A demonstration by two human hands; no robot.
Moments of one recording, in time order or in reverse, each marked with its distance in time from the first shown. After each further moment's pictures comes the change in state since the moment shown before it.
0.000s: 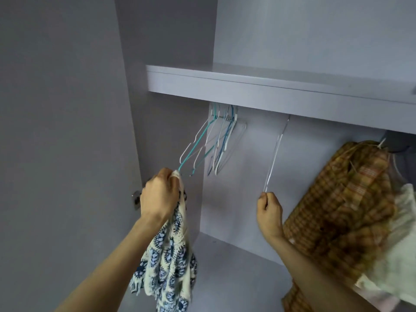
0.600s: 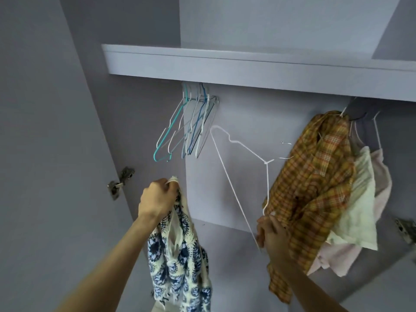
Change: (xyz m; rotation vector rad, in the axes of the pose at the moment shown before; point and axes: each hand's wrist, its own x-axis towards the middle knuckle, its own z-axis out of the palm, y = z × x) left_hand -0.037 0.006 0.042 -0.063 -0.306 -0.173; right_hand -0.088 0.063 -0.076 0.344 -0.101 0.554
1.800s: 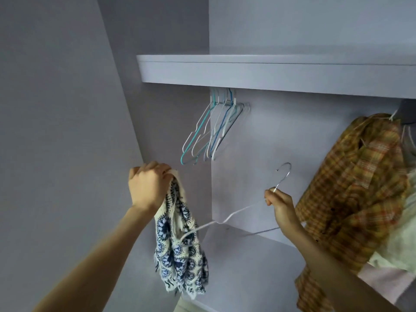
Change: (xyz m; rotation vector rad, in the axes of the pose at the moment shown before) left_hand 0.029 -0.023 -0.057 0.499 0.407 0.333; right_hand 0.052 -0.057 0.055 -0.034 -0.225 -0.294
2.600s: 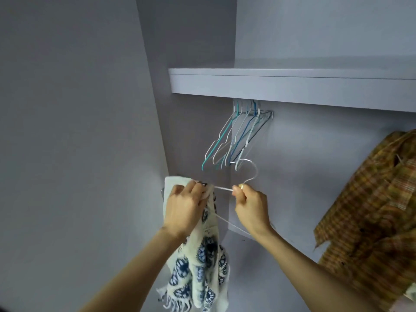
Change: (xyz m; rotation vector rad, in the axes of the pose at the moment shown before) left_hand -0.037 0.022 -0.014 -0.043 0.027 0.254; right_hand -0.012 -0.055 0.102 -0.487 -0.066 -0.460
